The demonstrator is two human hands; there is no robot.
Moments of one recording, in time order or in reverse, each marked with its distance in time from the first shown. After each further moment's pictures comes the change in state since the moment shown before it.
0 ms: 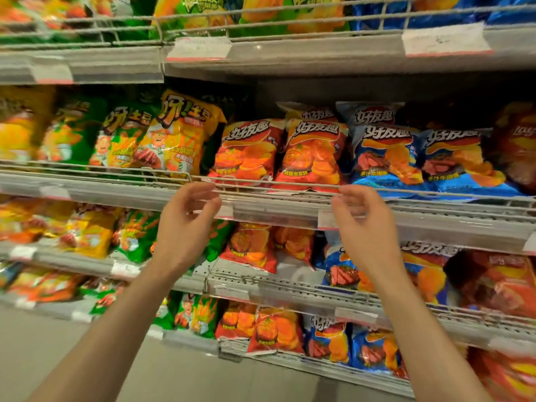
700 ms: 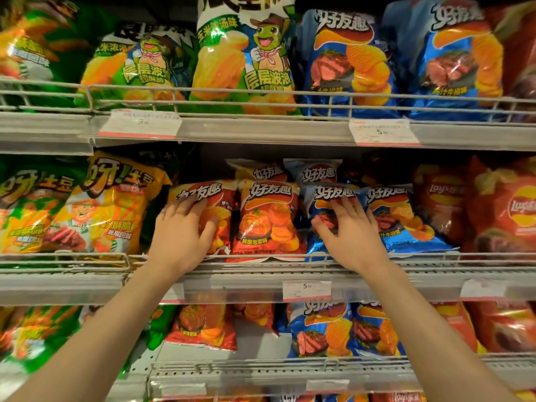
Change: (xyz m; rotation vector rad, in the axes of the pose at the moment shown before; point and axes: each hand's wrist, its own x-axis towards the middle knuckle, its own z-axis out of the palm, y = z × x) left_hand 0.144 -0.008 0.084 0.687 -0.175 0.327; right_hand 0.125 0.016 -0.037 -0.939 -0.055 -0.038
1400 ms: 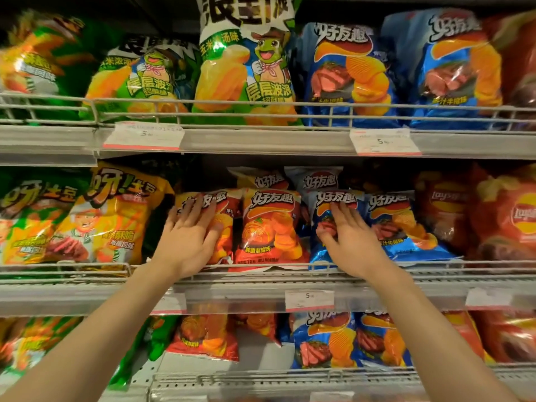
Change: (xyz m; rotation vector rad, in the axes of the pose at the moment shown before) left_hand 0.016 -0.006 0.006 0.125 -0.250 0.040; right_hand 0.008 0.003 0.000 -0.016 -0.137 -0.021
